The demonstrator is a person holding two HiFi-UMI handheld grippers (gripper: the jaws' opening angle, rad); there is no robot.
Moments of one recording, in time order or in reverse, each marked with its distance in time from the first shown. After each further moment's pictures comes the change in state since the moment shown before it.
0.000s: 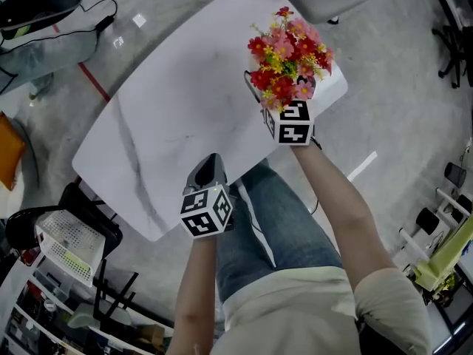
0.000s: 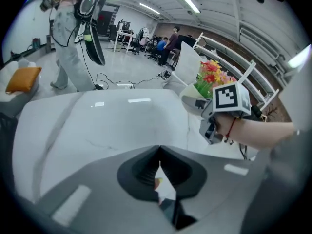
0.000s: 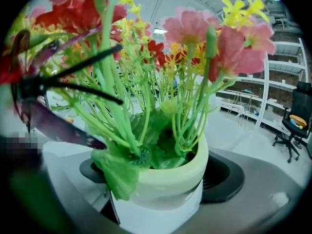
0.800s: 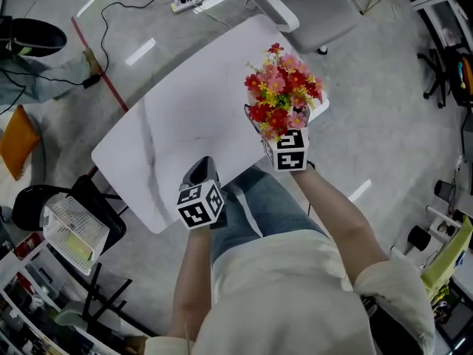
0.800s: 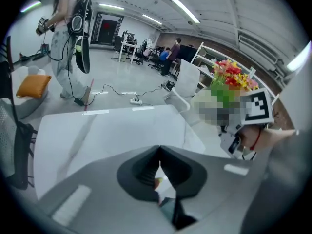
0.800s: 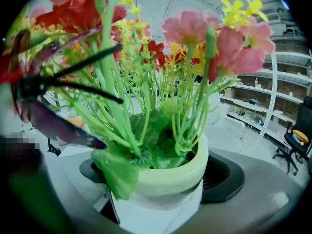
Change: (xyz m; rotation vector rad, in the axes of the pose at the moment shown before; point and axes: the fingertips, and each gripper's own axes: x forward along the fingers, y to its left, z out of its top) left arm -0.101 -0.006 0.038 -0.019 -0.088 0.041; right arm -0.121 0.044 0.069 -0.077 0.005 0.059
